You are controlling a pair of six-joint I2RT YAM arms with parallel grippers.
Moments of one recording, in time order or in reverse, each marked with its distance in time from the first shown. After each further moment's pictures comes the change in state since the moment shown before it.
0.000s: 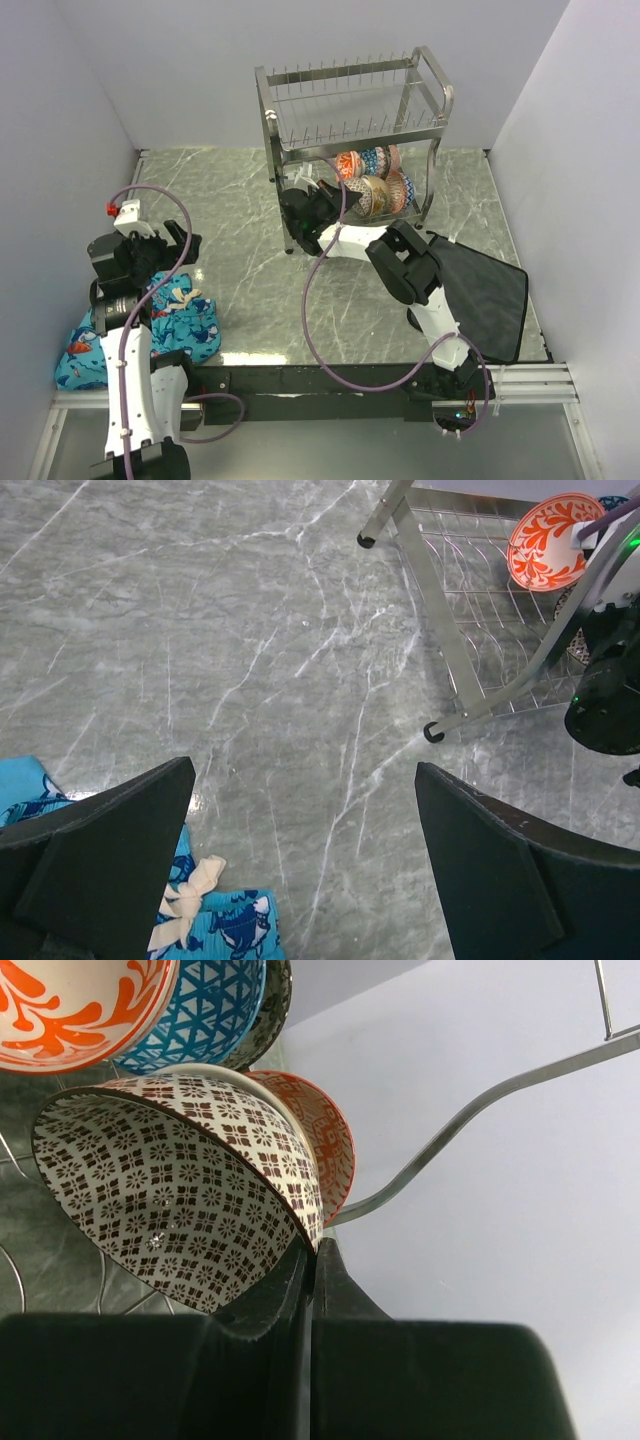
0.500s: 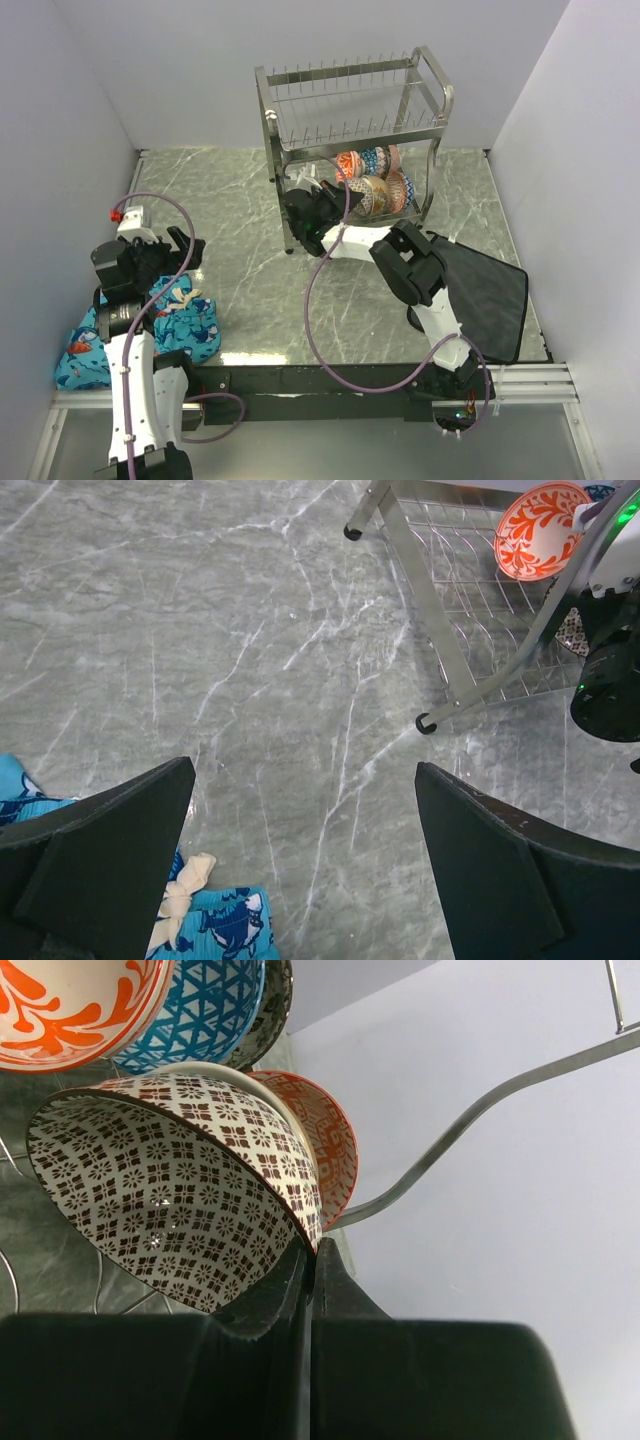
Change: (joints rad) left arm 0.001 -0.054 -0.066 0.034 0.027 -0.008; right arm -0.003 -0.032 -0.046 0.019 -0.019 0.019
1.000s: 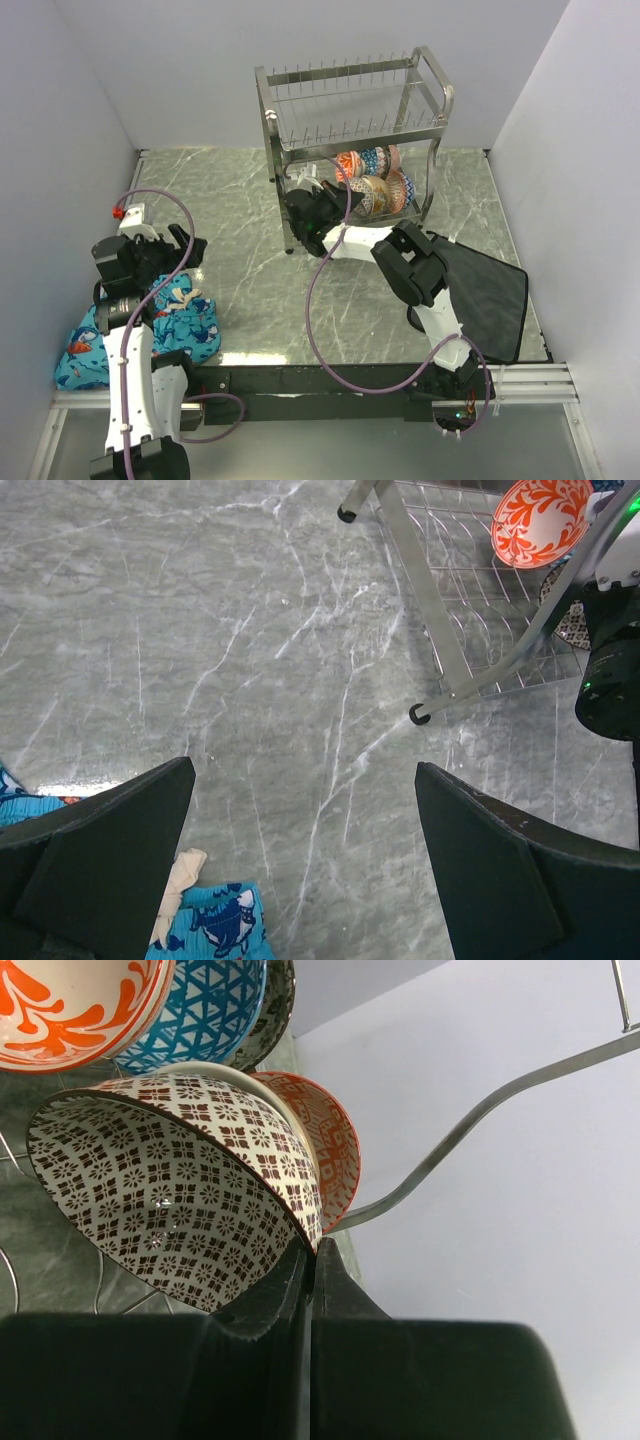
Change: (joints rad) left arm 0.000 0.058 0.009 -0.001 0.027 -0.007; right arm -0.003 -0.022 -0.025 -0.002 -0.020 0.022
